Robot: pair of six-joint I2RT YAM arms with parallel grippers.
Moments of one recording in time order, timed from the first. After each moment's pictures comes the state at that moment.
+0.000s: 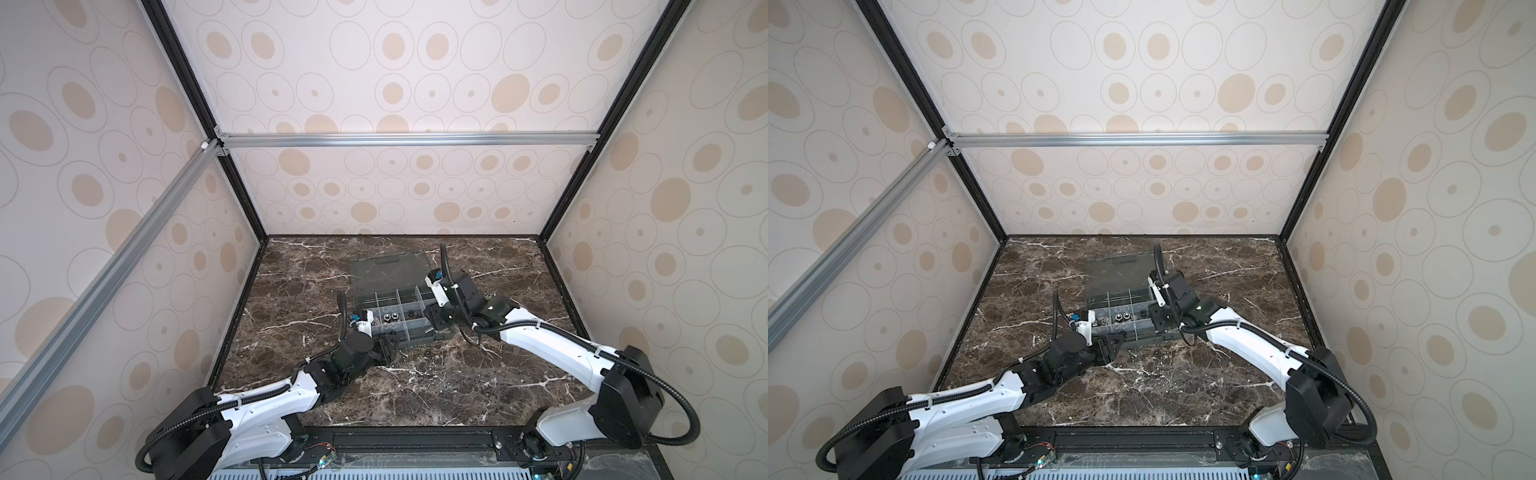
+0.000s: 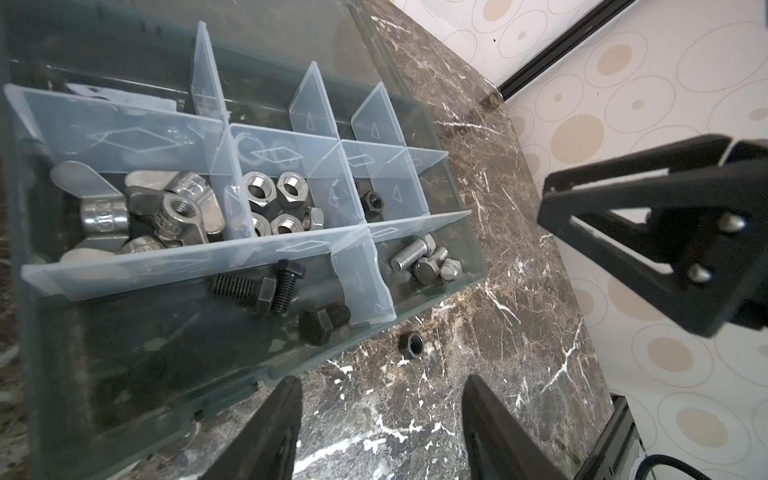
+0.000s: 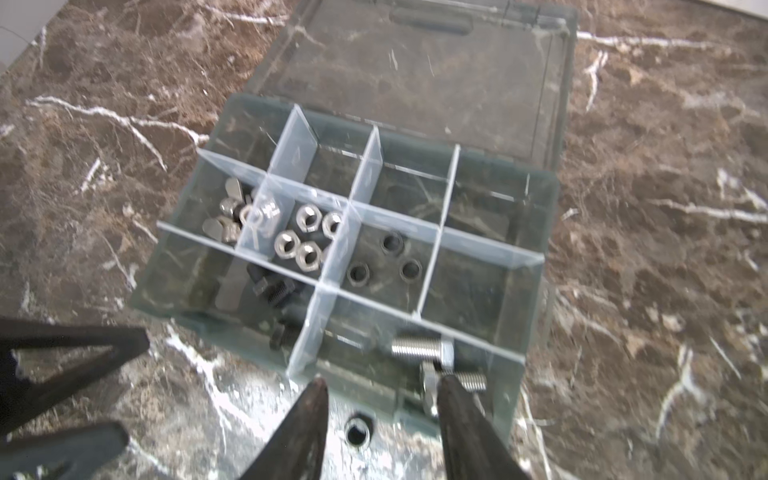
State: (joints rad) left arm -0.88 1.12 0.40 0.21 -0.16 -0.88; right arm 0.69 1.39 1.02 -0.48 0.05 0.21
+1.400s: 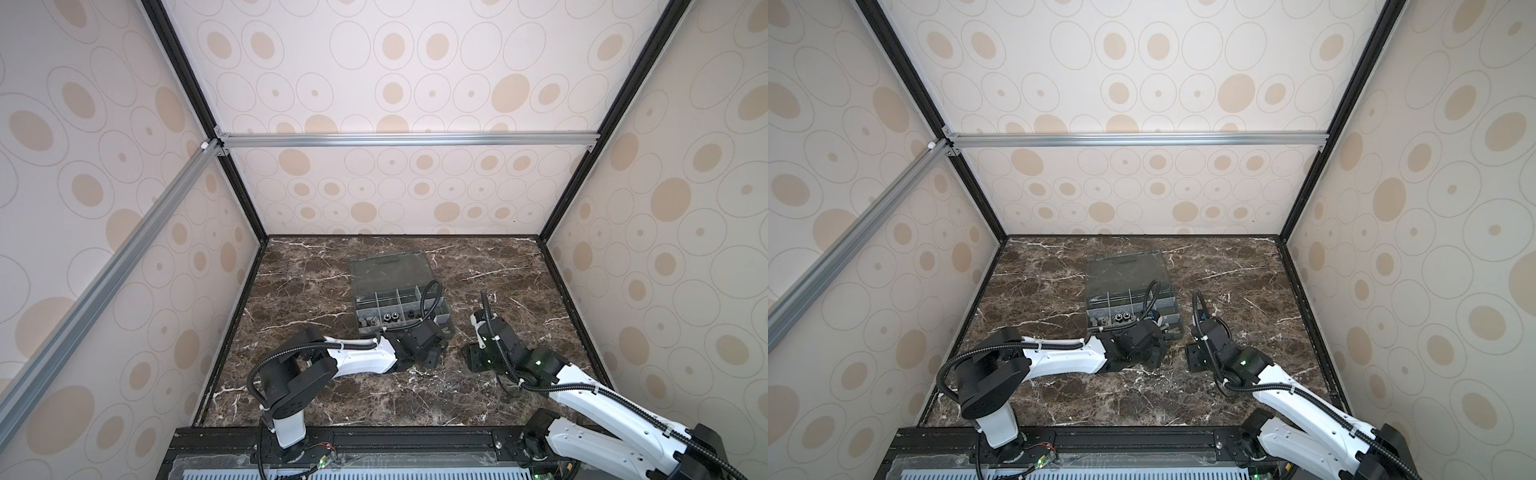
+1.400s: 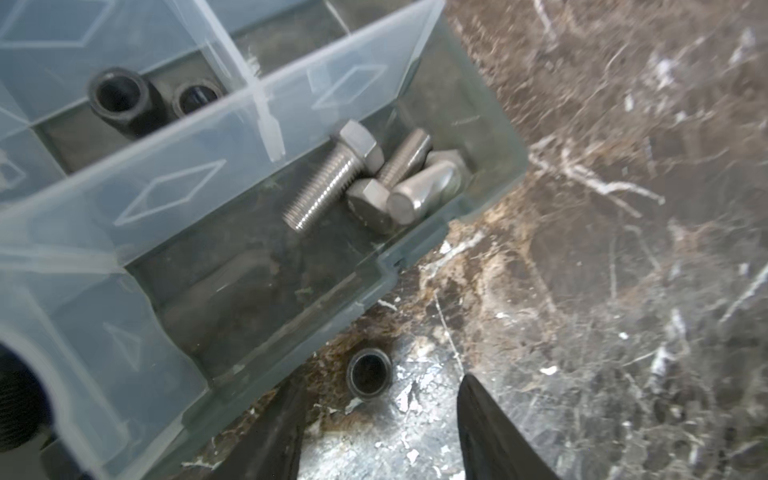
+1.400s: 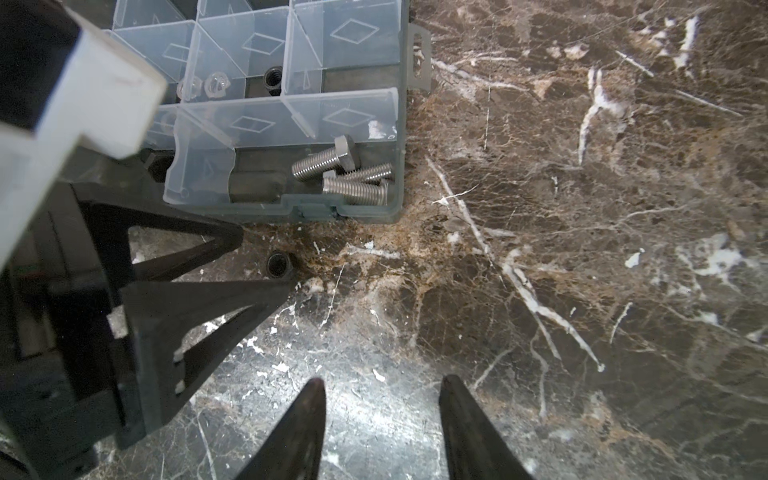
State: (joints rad) left arm -1.05 1.79 1.02 -0.17 -0.17 -0.60; right arm 0.69 0.91 0.59 -0.60 0.15 0.48
